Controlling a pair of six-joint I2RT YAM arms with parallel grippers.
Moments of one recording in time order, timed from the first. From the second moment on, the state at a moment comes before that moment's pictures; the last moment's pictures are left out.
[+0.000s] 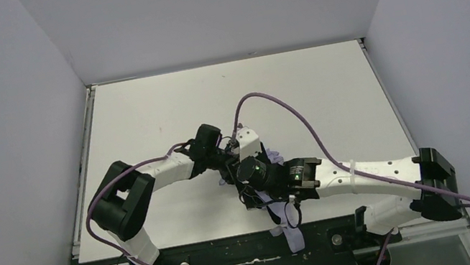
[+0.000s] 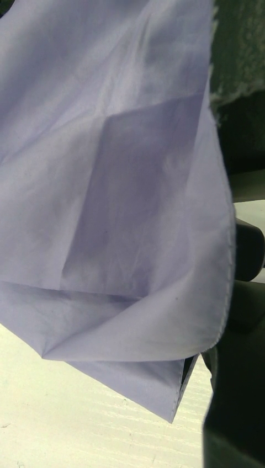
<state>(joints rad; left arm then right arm) -0.66 1.74 0.90 -0.05 0.66 0.30 1.23 1.30 0.99 -0.40 0.56 0.55</state>
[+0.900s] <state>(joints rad) -0.66 1.74 0.90 -0.05 0.66 0.31 1.23 1.23 0.95 -0.62 0.72 0.63</state>
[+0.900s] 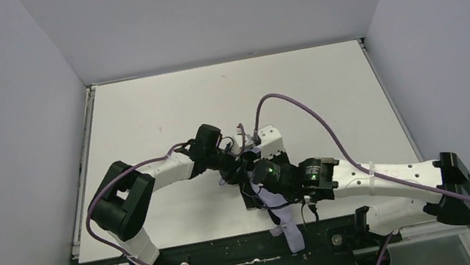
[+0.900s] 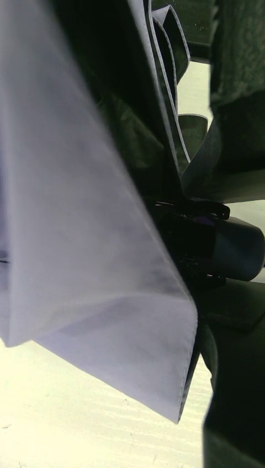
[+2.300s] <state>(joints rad) -0.70 1.74 0.92 -0.06 0.73 0.30 1.26 0.96 0.87 -0.83 0.56 0.81</state>
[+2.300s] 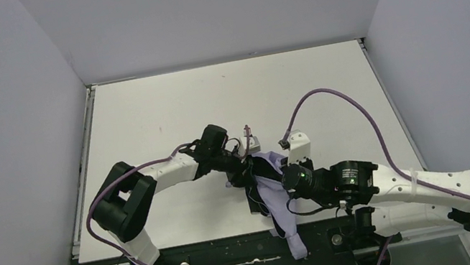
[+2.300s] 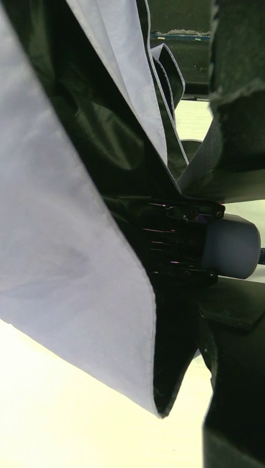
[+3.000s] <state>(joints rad) -0.70 1.75 0.93 -0.09 0.63 0.35 1.15 0.98 1.08 -0.89 0.62 0.53</state>
